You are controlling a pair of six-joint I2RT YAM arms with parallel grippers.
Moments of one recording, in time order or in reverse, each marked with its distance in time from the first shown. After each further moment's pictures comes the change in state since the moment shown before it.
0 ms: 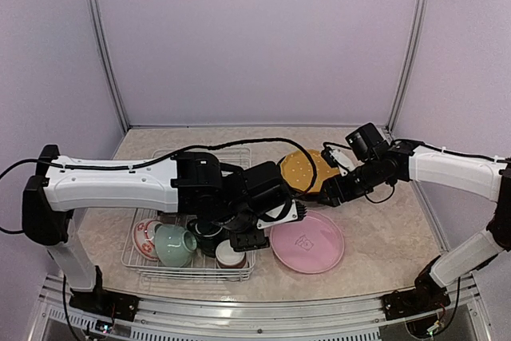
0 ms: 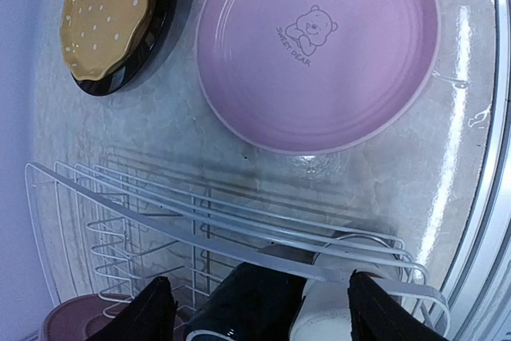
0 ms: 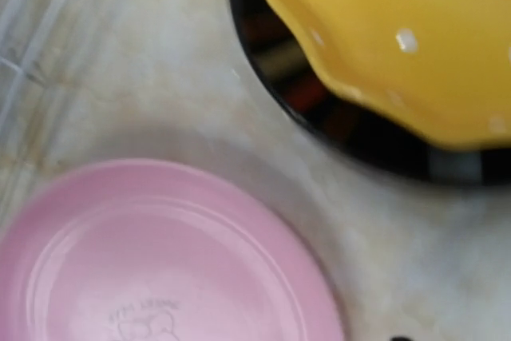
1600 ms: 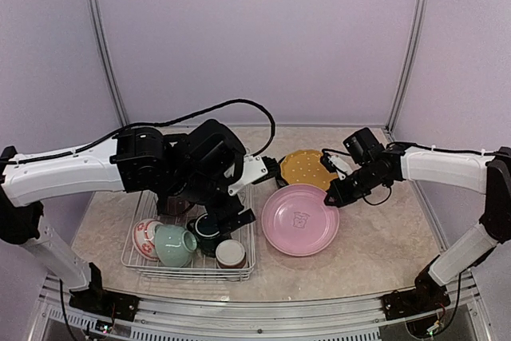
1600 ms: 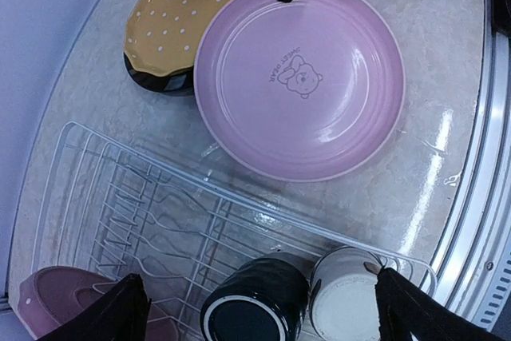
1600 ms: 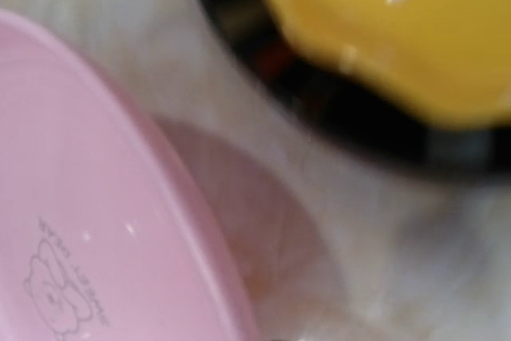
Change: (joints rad) left arm 0.105 -0.256 -0.129 0.111 0.101 -0.138; right arm -0.037 0.061 -0.050 0.029 -0.032 -0.023
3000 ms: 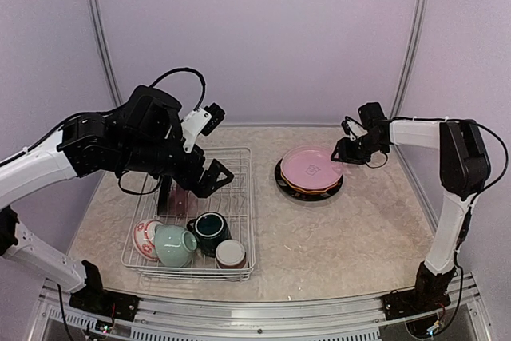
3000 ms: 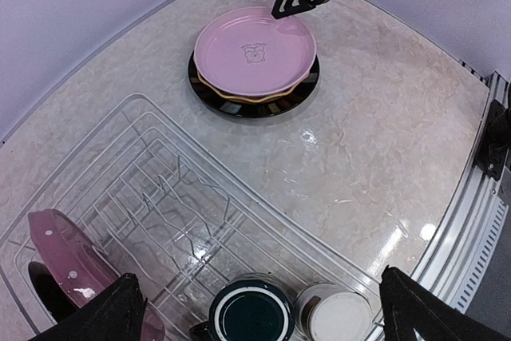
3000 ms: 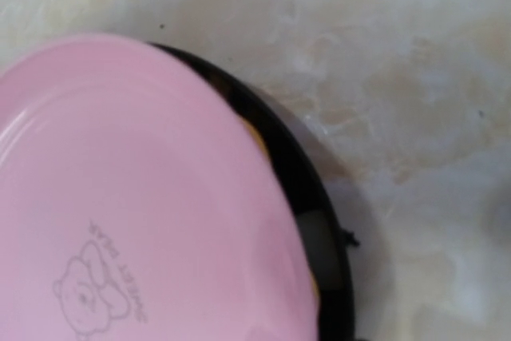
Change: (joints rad) left arm 0.177 -0.255 -0.108 0.105 0.108 -0.254; right arm -0.335 0.432 0.417 0.134 -0.045 0.058
